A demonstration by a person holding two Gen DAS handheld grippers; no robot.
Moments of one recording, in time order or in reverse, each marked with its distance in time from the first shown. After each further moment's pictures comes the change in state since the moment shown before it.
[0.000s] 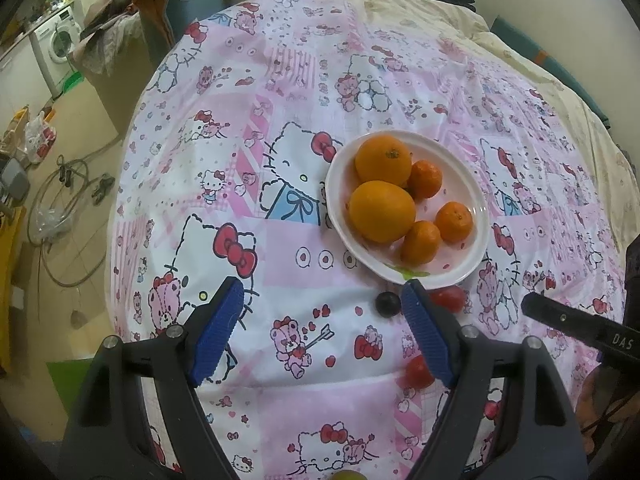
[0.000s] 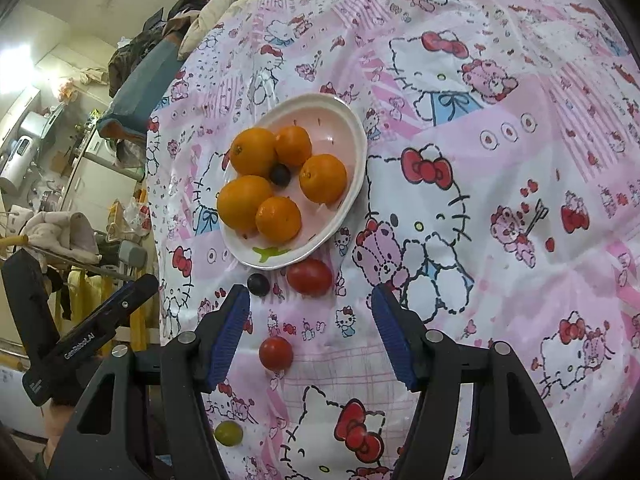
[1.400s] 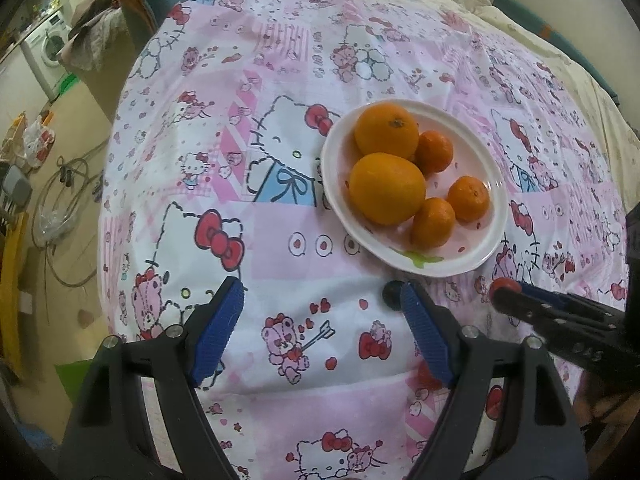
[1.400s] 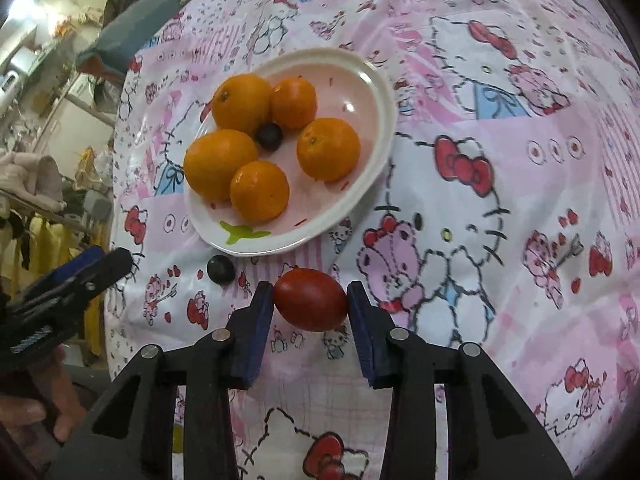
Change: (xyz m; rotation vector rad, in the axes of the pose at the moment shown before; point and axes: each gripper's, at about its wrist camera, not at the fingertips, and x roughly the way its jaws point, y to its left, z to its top) left arm 0.031 -0.012 -0.003 0.044 0.072 0.027; right arm 0.043 0.015 0.002 -0.148 0.066 -0.122
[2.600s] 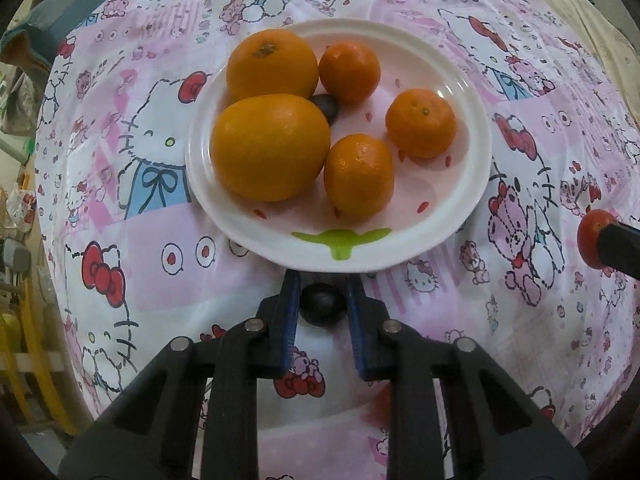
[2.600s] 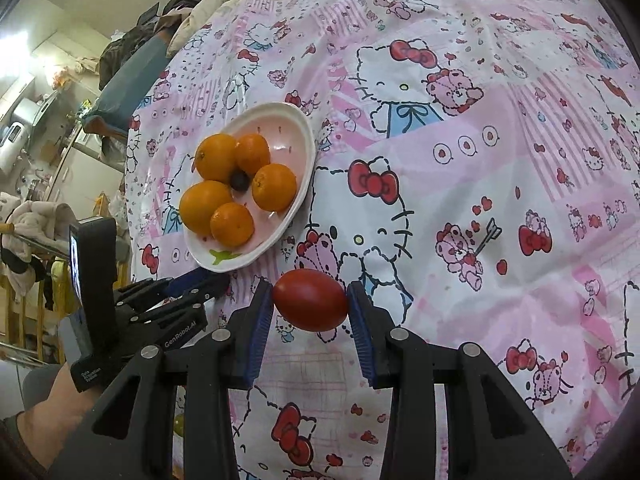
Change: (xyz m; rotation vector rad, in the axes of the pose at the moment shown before) left arm 0.072 -0.082 -0.001 0.254 0.134 0.034; right arm -0.049 -0.047 -0.005 0.095 -0.089 0.052
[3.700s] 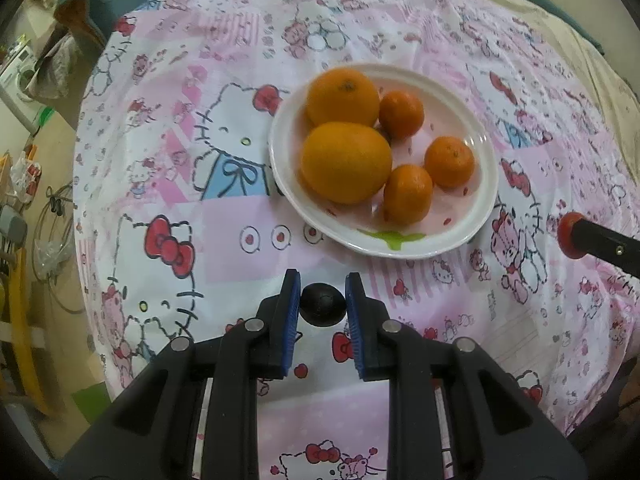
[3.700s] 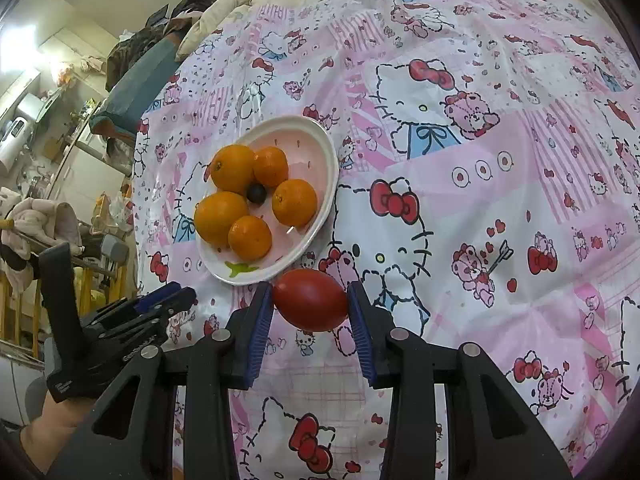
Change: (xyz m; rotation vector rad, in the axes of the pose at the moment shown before) left arm -0.047 0.050 -0.024 -0.127 -0.095 -0.034; right arm -0.001 0.021 0.011 -0.022 -0.033 -0.007
